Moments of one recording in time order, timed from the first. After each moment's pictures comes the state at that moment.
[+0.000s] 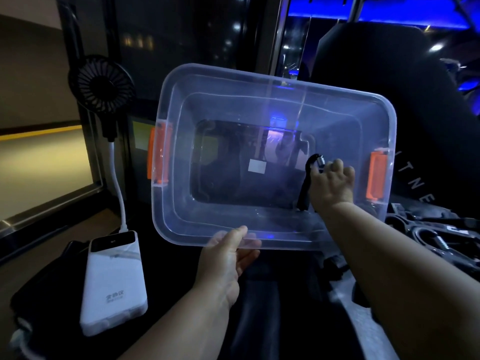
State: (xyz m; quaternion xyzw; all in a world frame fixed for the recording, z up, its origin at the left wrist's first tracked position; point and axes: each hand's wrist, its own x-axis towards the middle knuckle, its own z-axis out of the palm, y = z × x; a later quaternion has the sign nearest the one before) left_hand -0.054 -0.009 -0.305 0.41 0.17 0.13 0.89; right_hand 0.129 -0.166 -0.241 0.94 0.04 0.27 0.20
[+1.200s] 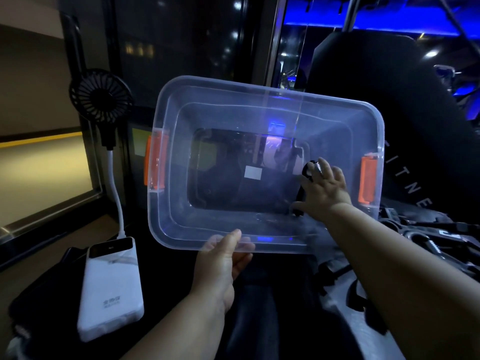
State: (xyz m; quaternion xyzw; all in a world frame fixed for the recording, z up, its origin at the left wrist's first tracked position) left_hand -0.054 -0.012 -0.304 0.43 0.17 0.15 0.88; right_hand 0.127 -0.178 -0.236 0.94 0.15 0.24 0.17
